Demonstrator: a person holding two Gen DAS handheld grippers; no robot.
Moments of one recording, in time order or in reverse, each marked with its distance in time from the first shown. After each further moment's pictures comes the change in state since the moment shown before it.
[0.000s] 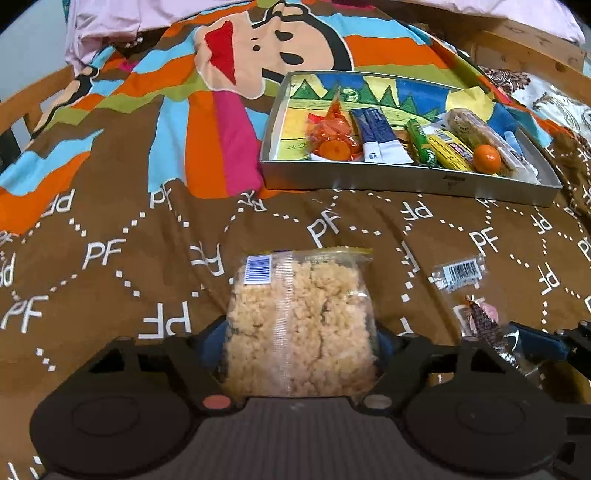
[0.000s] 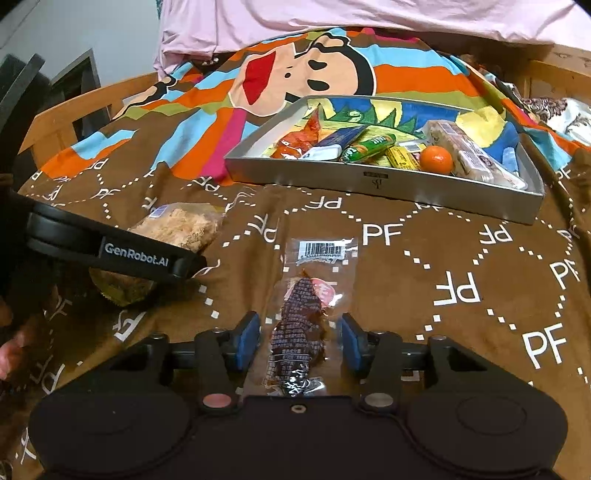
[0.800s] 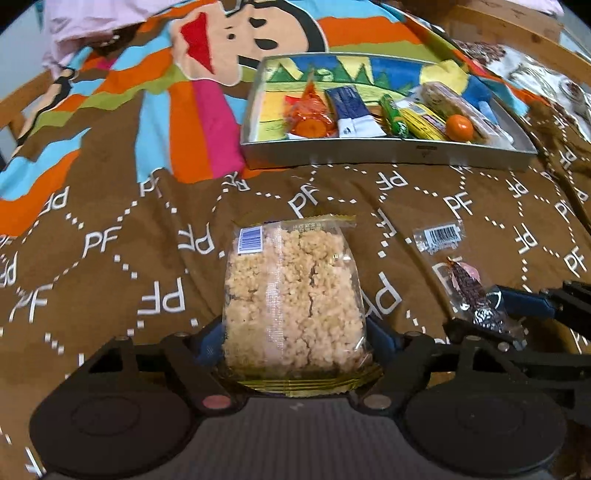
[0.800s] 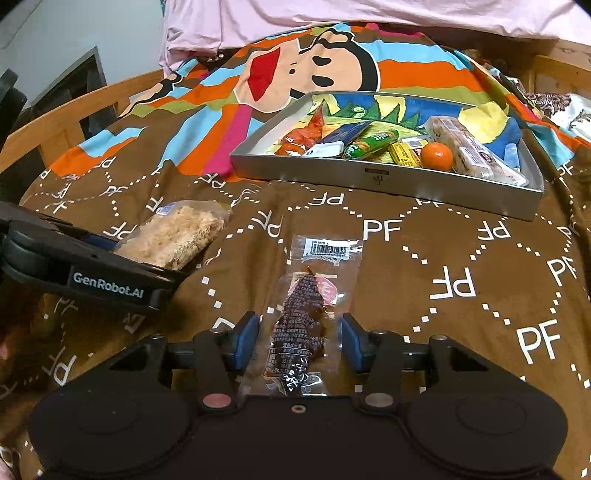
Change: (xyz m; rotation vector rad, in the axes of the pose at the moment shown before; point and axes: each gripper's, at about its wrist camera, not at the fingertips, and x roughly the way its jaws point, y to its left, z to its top) left arm -0.016 -0.004 -0.010 0.057 0.058 -0.033; right arm -0.007 -0.006 0.001 0.012 0.028 0.037
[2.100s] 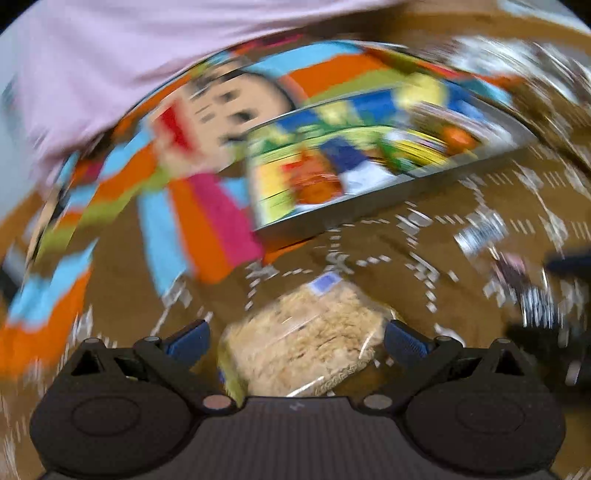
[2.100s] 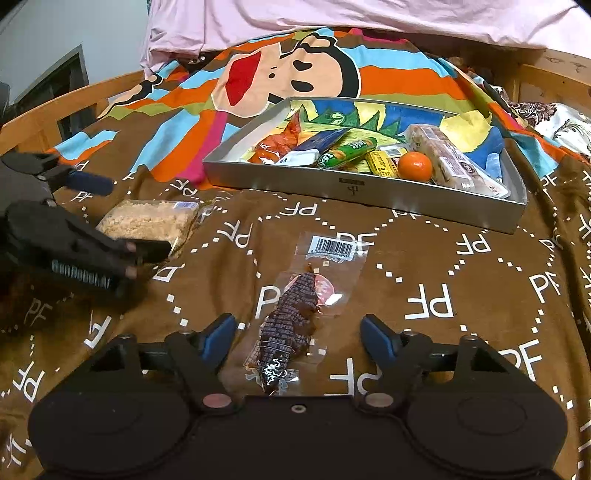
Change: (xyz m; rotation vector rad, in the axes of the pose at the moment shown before) left arm 0.008 0.005 0.017 0.357 -0.218 0.091; right arm 0.009 -0.007 0.009 0.008 -0.015 -0.078
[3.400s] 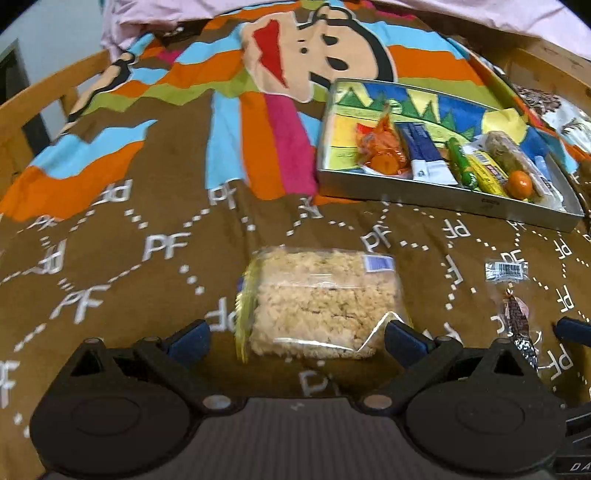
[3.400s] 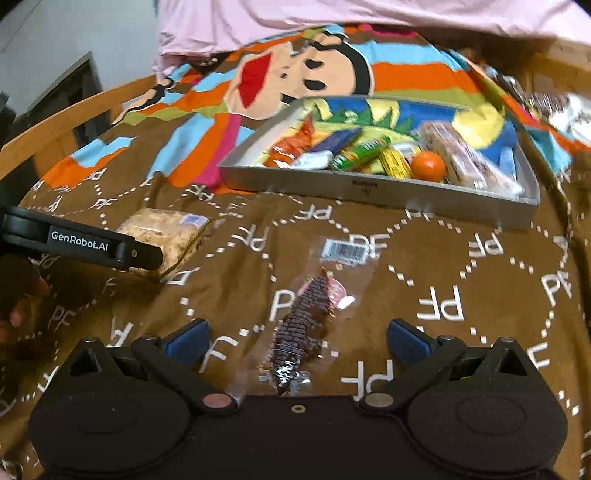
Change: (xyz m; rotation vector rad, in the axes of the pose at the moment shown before) left arm -0.008 0.035 -0.014 -0.496 0.189 -0.004; right arm -0.004 -0.010 0.006 0.041 0.022 0.083
